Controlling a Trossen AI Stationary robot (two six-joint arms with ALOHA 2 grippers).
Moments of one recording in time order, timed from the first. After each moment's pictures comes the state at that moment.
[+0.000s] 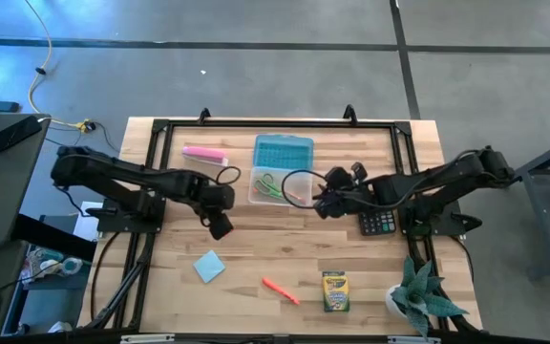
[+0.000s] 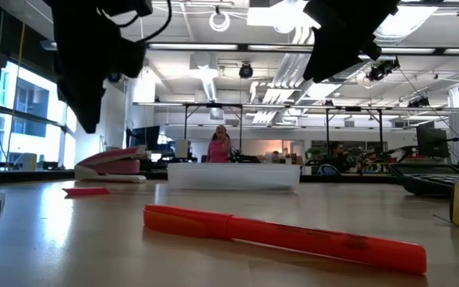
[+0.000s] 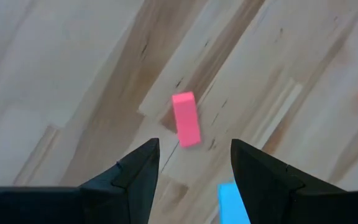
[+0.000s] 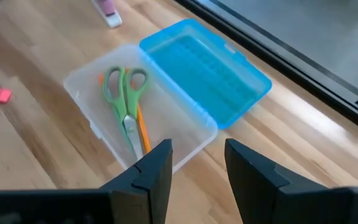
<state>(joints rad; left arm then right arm) 0.04 1.33 0.88 -0.84 0.03 -0.69 0.20 1.35 1.04 -0.69 0.73 0.74</state>
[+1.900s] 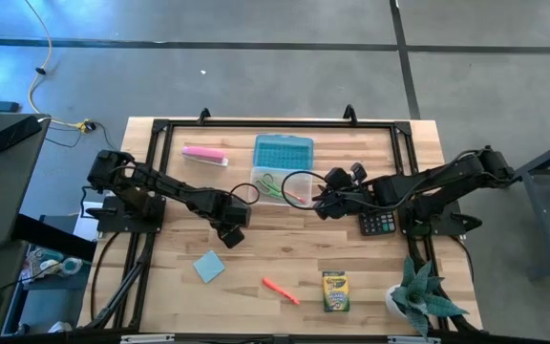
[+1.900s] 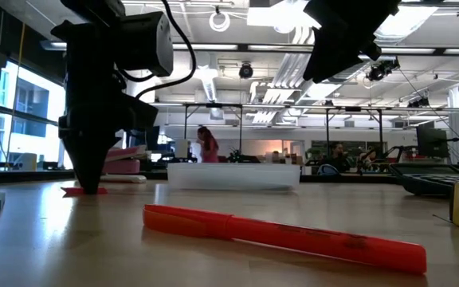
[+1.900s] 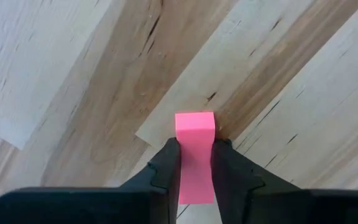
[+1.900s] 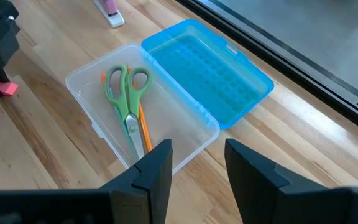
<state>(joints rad) -0.02 1.71 0.87 -0.71 -0.05 -0.78 0.21 1.35 1.03 -0.68 0.73 0.73</state>
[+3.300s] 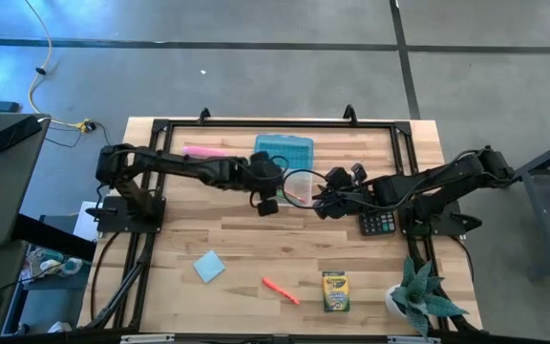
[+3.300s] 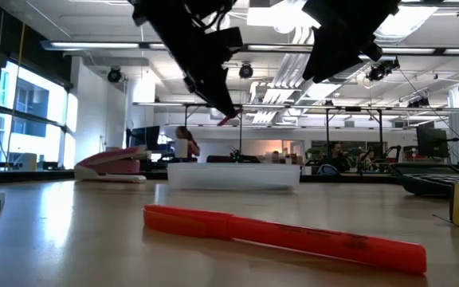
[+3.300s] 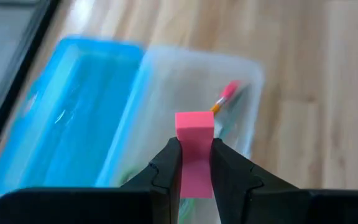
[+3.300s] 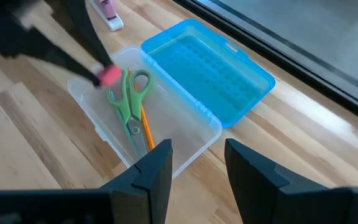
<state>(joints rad) 0.20 1.71 1.22 -0.40 -0.23 0.02 0.21 1.35 1.03 -0.68 0.73 0.77</state>
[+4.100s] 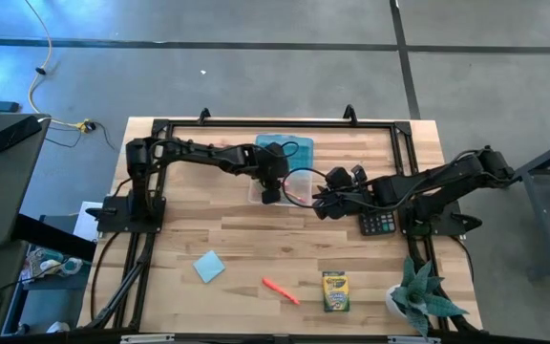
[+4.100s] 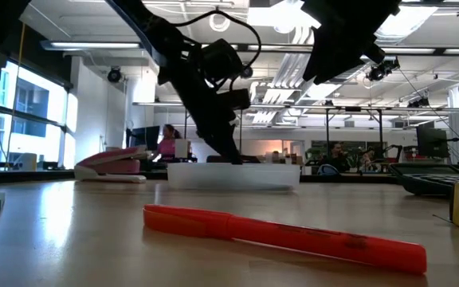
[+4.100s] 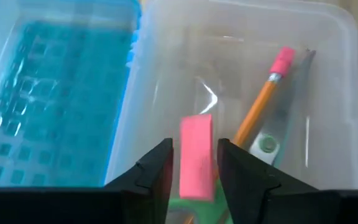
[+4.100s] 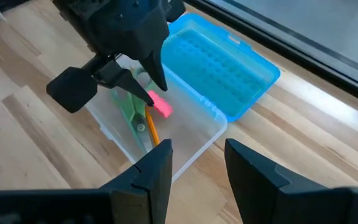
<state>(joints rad) 0.39 1.94 1.22 -0.24 0.04 0.21 0.21 1.35 1.03 -0.69 0.71 0.83</state>
